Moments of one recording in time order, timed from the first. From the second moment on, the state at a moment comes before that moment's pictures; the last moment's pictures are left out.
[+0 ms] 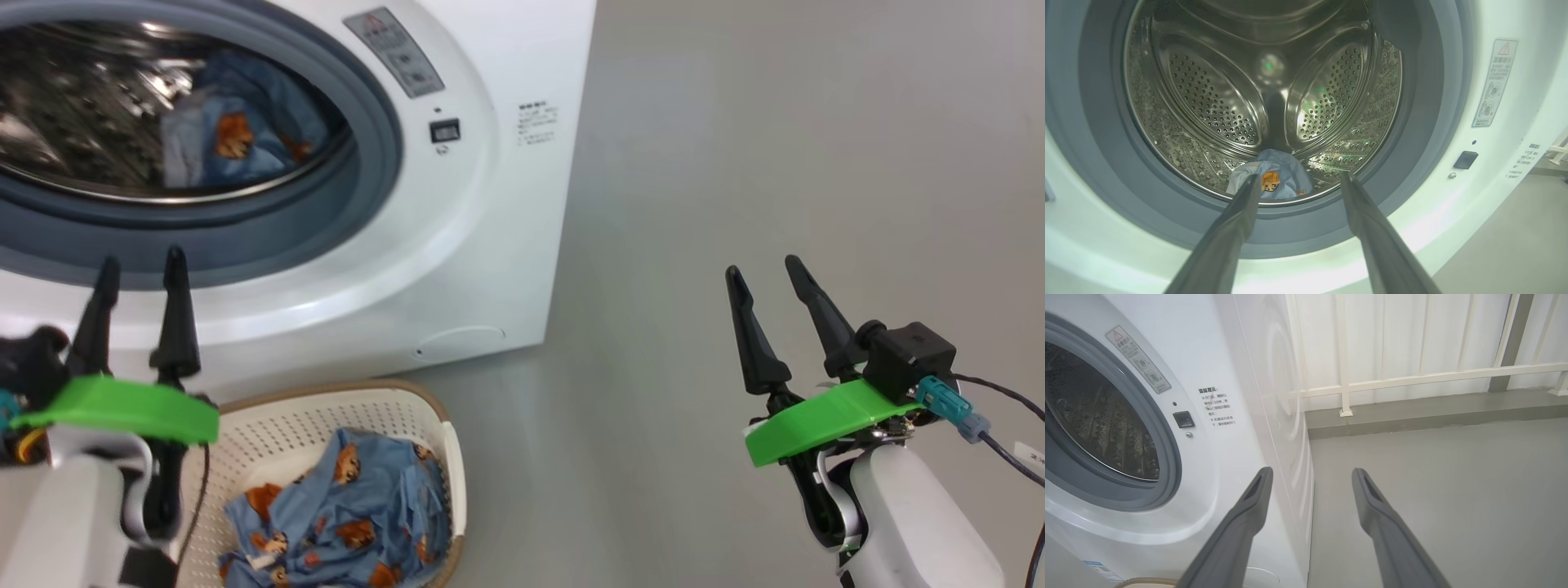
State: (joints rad) left arm -0.51 0.28 -0.12 0.56 -0.55 -0.13 -0.26; right arm -0.34 -0.07 0.15 0.35 0.31 0.13 -0.25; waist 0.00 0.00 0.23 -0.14
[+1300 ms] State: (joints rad) left arm -0.13 0.19 -0.02 0.33 -0.41 -0.10 -0.26; right arm -0.23 -0.12 0.16 0.38 0.37 0.13 -0.25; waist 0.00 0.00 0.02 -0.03
